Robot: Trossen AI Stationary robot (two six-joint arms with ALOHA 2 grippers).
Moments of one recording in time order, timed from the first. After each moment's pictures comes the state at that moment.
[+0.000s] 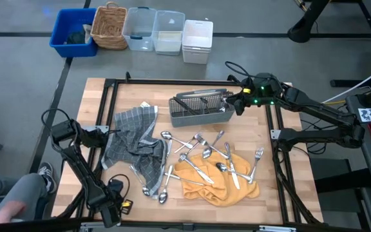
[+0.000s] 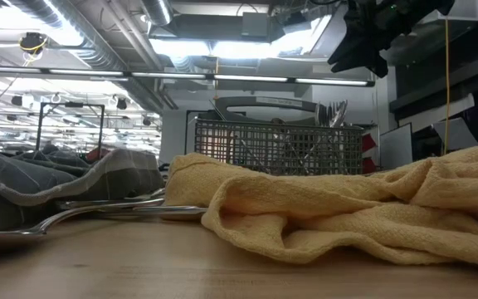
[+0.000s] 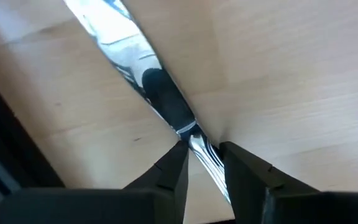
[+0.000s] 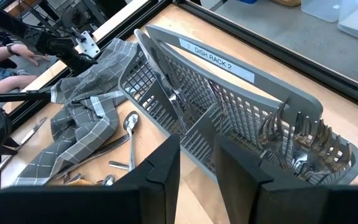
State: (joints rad) left arm -1.06 1.81 1.03 -0.72 0.02 -2.35; right arm -0.48 1.00 0.97 -0.53 -0.18 0.37
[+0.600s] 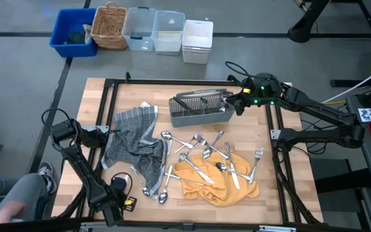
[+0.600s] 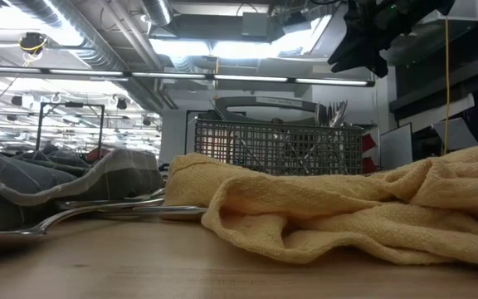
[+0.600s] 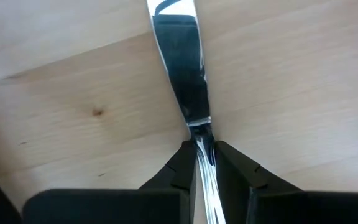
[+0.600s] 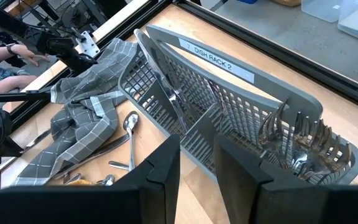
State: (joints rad) left arm -1.04 1.81 1.03 -0.72 -0.10 -2.35; right arm -0.48 1.00 0.97 -0.53 -0.18 0.37
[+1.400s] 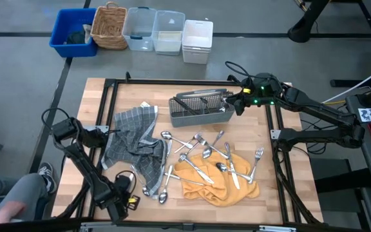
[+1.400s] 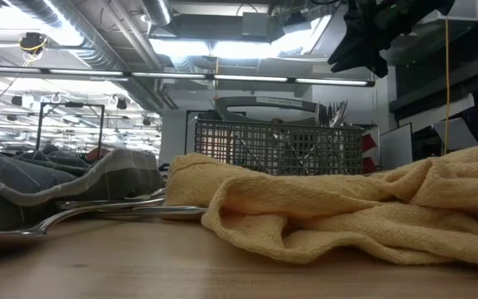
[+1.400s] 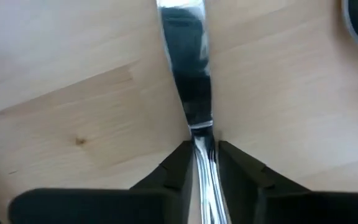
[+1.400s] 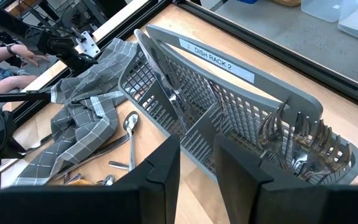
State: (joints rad) left arm -0.99 1.77 1.02 -0.72 -0.09 -2.24; right arm -0.48 1.00 0.97 -0.53 -0.18 0.37
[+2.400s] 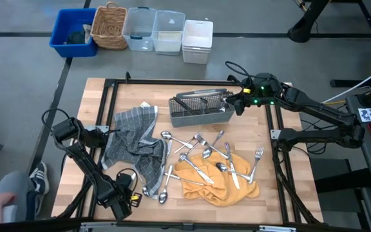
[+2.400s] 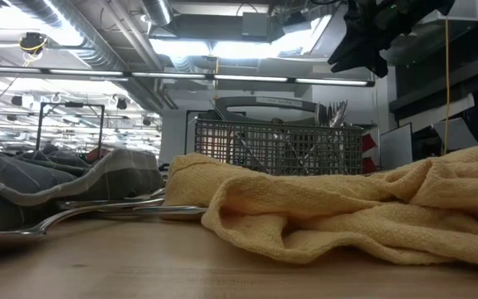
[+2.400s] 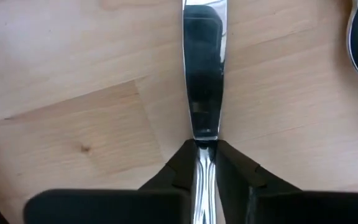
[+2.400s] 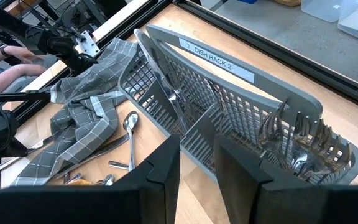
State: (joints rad) left arm -0.96 1.80 1.03 -0.75 -0.05 -2.27; right arm -0.48 1.00 0.97 -0.53 -0.18 0.37
